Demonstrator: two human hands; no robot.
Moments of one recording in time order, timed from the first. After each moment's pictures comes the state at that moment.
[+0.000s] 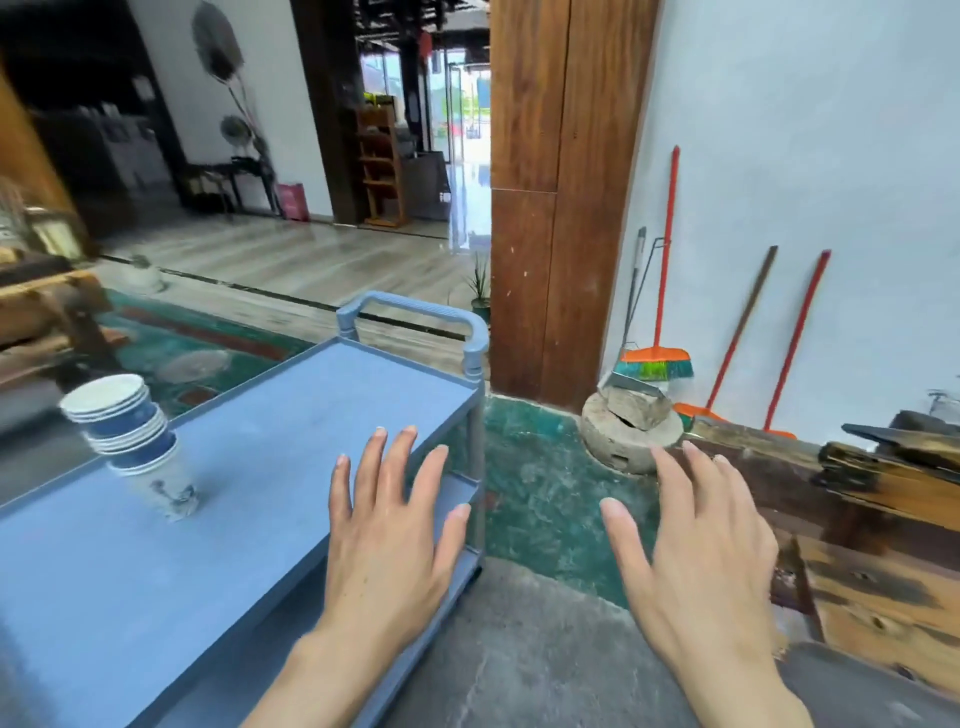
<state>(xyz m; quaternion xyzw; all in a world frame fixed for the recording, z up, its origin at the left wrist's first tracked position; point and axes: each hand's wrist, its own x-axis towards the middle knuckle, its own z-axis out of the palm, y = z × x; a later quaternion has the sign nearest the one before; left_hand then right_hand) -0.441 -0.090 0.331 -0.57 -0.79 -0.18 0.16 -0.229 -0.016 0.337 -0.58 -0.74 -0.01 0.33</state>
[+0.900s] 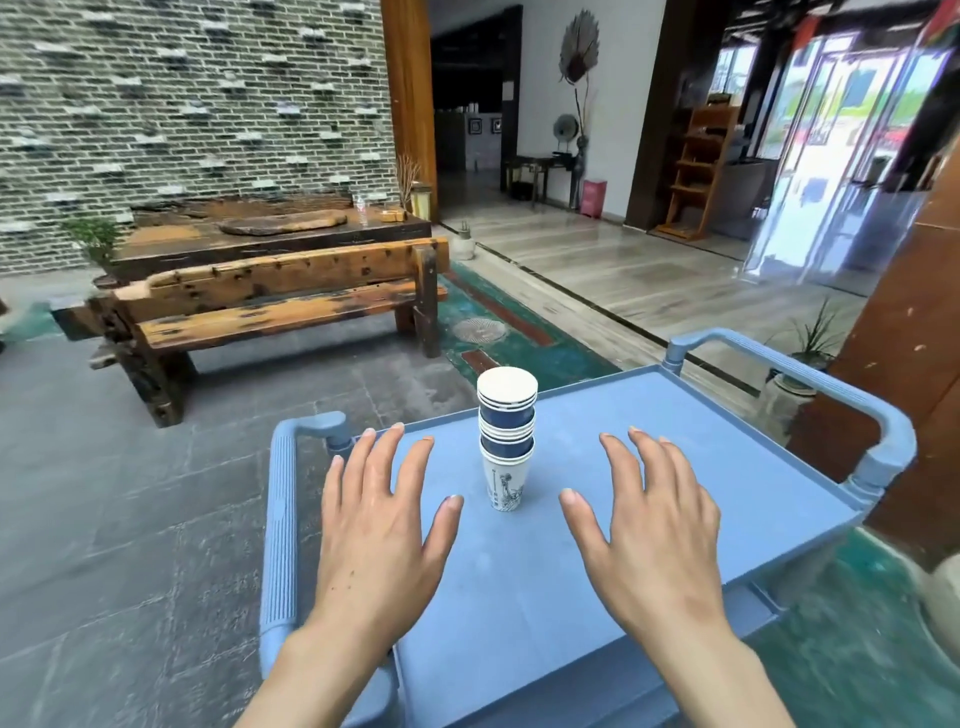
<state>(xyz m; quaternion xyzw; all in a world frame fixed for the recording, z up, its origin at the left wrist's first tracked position) -0.738 -0.263 0.334 -0.27 -0.92 -0.21 0.20 -0.632 -0.077 0.343 -0.26 -0.92 0.09 0.29</state>
